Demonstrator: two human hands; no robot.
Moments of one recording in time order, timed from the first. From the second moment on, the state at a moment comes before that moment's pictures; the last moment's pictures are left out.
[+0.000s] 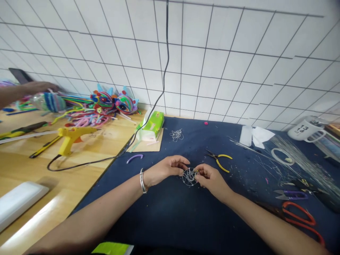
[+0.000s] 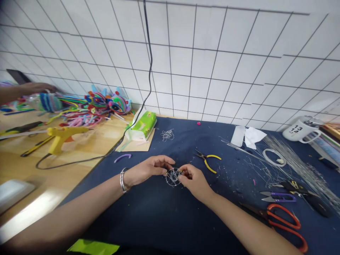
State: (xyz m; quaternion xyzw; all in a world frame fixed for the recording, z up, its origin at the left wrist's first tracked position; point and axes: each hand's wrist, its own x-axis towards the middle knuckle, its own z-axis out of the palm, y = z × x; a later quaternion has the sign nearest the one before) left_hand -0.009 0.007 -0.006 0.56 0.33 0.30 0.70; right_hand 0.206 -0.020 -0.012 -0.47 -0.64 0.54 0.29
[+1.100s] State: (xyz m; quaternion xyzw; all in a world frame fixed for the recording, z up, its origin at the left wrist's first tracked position) left_hand 0.022 -0.027 0.000 0.75 0.50 0.32 0.30; right_hand 0.193 -0.042 -0.010 -0.41 -0.63 0.55 0.38
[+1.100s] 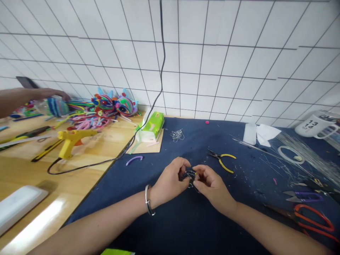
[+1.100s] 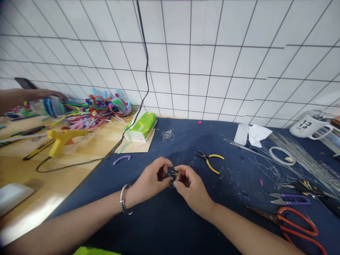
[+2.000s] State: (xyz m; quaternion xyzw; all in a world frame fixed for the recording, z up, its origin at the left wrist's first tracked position) left_hand 0.008 -0.019 0.008 0.85 0.38 0.25 0.26; right_hand 0.202 -0.034 -0.010 -0.44 -0.59 0.57 0.37
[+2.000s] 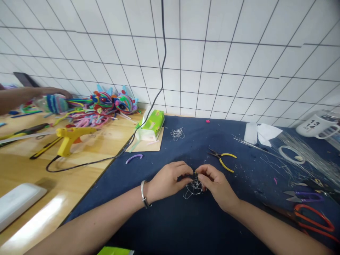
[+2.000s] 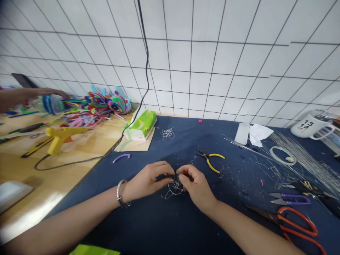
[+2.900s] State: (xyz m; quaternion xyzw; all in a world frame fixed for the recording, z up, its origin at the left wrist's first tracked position) left_hand 0.015 -0.027 0.004 0.80 0.45 0.29 0.28; right_hand 0.196 -0.042 -0.003 -0.46 -0.69 0.44 0.35
